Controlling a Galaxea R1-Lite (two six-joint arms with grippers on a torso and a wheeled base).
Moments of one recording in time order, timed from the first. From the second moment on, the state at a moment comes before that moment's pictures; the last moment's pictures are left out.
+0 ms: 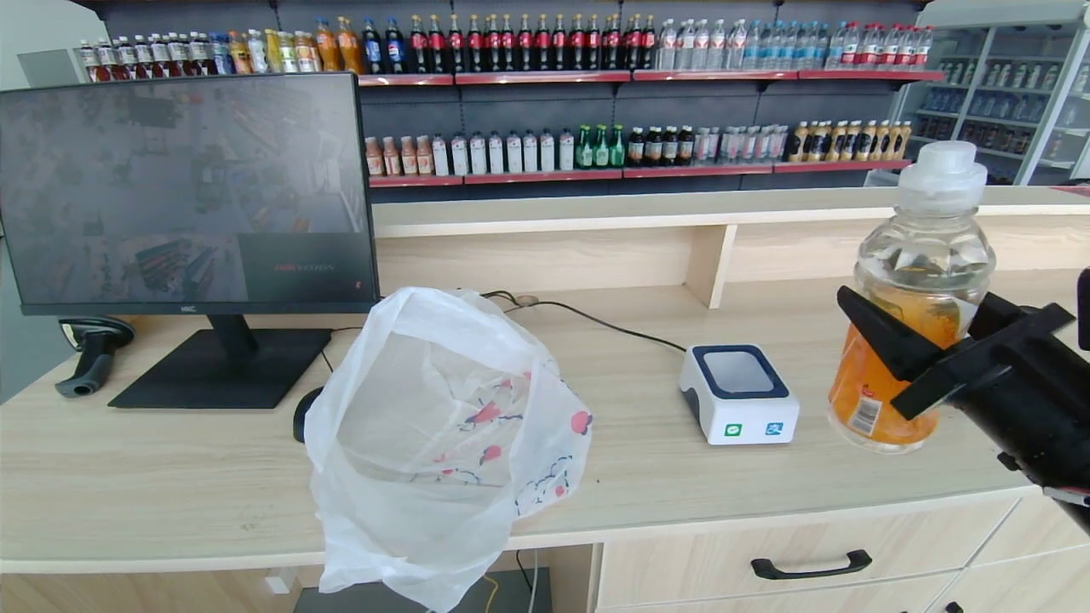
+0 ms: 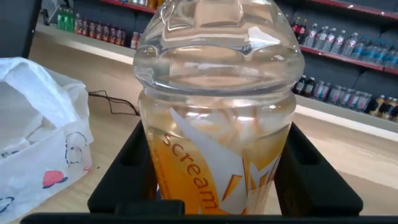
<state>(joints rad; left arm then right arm) 0.00 0.00 0.00 0.00 0.00 0.00 0.33 1.48 -0.25 -1.57 0.05 -0.24</state>
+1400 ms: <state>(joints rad) 0.00 0.00 0.00 0.00 0.00 0.00 0.31 1.54 -0.26 -1.57 -0.11 -0.02</state>
